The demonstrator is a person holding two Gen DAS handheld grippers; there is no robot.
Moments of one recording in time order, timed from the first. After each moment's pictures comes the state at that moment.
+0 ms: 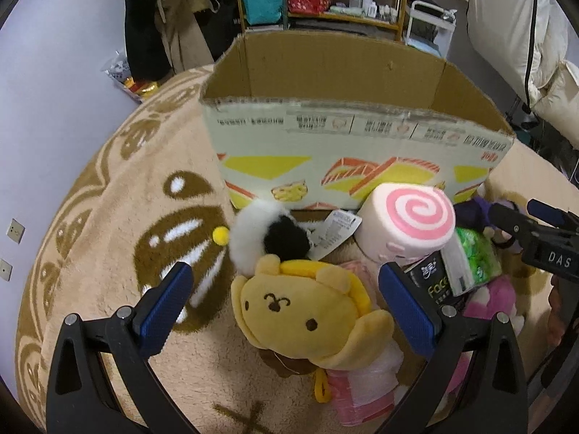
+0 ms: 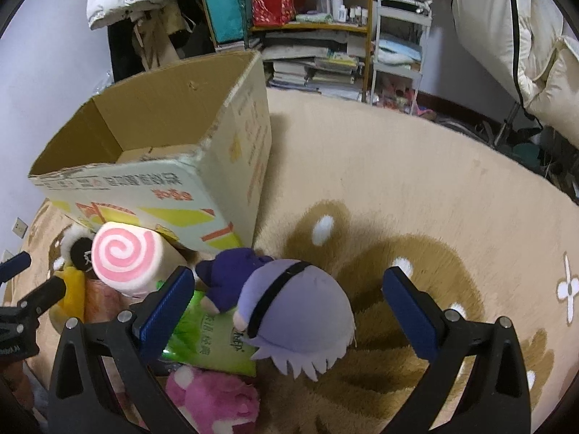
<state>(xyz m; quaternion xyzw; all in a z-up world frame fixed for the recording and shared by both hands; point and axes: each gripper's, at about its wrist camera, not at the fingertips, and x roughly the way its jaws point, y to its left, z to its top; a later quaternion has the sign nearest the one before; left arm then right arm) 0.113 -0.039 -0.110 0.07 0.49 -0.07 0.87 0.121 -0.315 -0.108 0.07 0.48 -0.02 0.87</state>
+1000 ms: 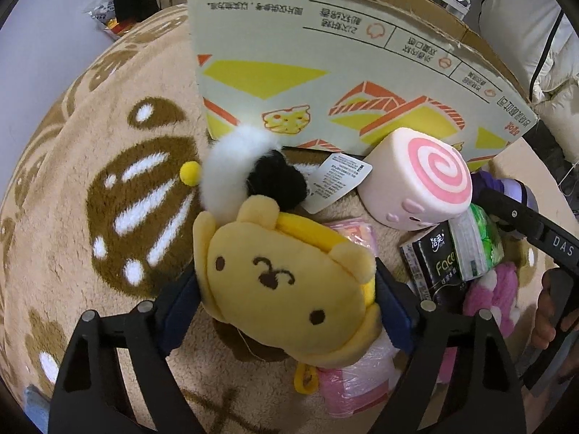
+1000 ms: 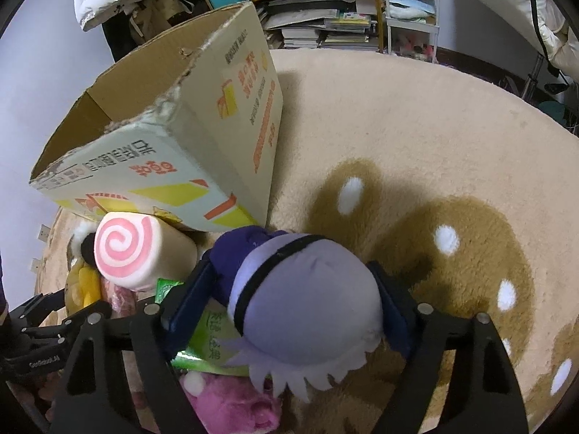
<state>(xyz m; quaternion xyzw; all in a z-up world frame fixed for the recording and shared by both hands) 0.131 -0.019 -0.156 0.01 0.58 -0.10 0.81 0.139 -0.319 -0.143 0.14 0.52 0.03 0.84</state>
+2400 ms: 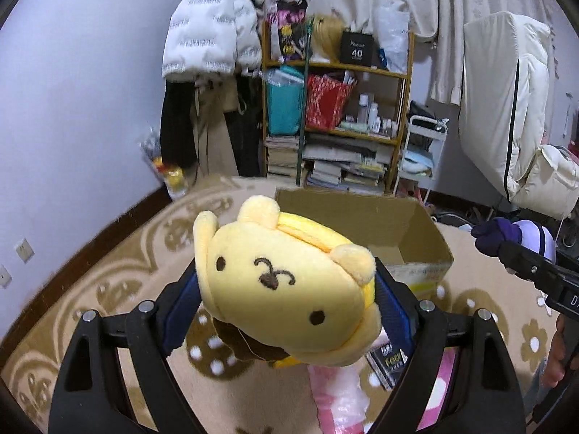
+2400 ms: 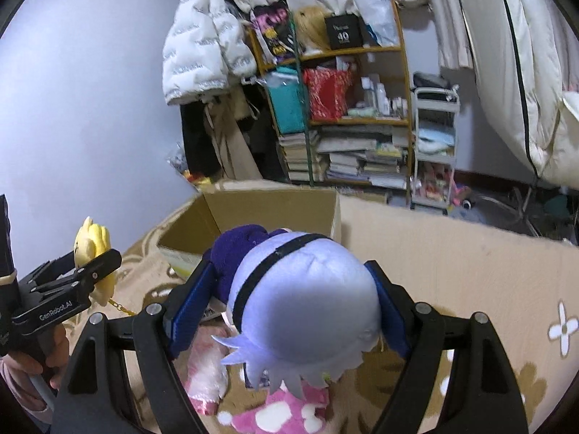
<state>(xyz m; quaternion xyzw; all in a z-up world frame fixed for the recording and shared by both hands) 0.073 -0.003 0.010 0.01 0.29 -0.07 0.95 0.061 -0.290 0.010 0.10 0.30 0.08 0.94</state>
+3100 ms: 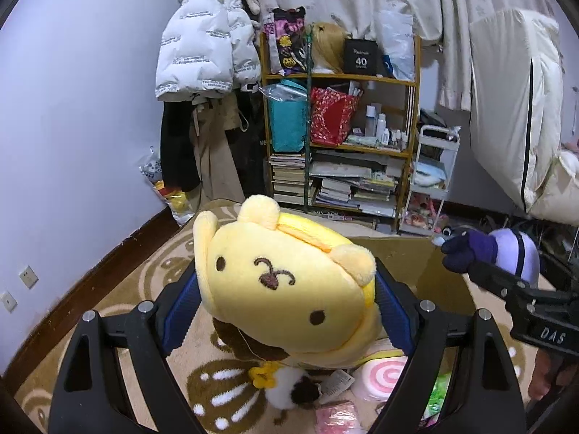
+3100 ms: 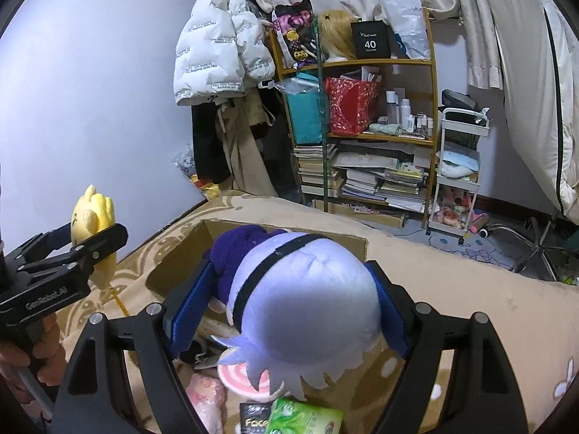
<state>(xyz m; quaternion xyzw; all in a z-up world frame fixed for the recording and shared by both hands) 0.145 -0.023 0.022 0.04 0.28 -0.05 0.96 0.136 -0.269 0.006 0.07 0.29 0.11 0.95</state>
